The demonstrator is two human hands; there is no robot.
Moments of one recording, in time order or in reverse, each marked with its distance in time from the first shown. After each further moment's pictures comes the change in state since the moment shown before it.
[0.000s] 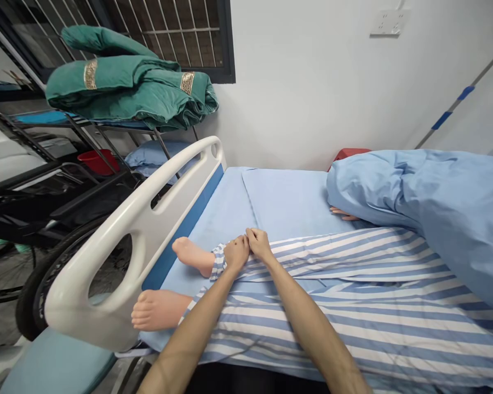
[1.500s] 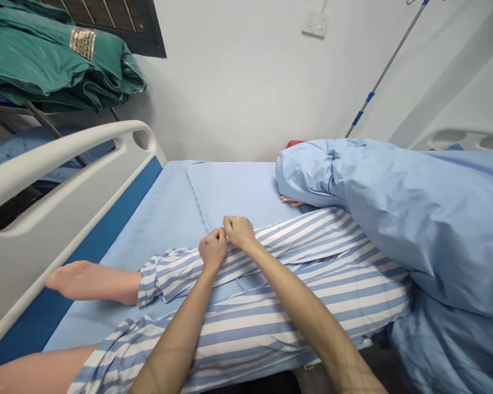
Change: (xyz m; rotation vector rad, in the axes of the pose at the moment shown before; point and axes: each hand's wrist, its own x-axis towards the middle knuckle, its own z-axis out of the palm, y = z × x) left_hand -0.009 0.088 0.040 -0.484 0.141 0.084; right_hand 0.011 0.011 -0.107 -0.555 0.053 0.102
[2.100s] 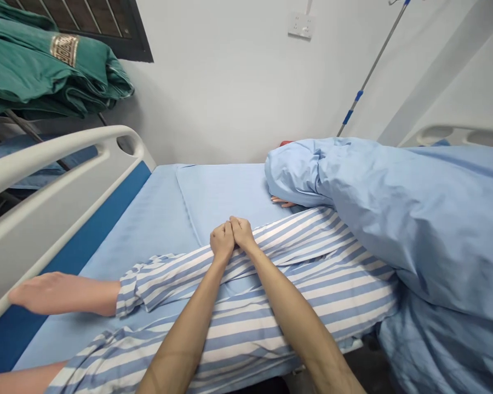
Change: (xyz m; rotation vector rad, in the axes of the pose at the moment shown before) left_hand 0.000 0.050 0.050 -0.218 -0.060 0.005; right_hand 0.006 0.044 -0.017 0.335 0.089 0.035
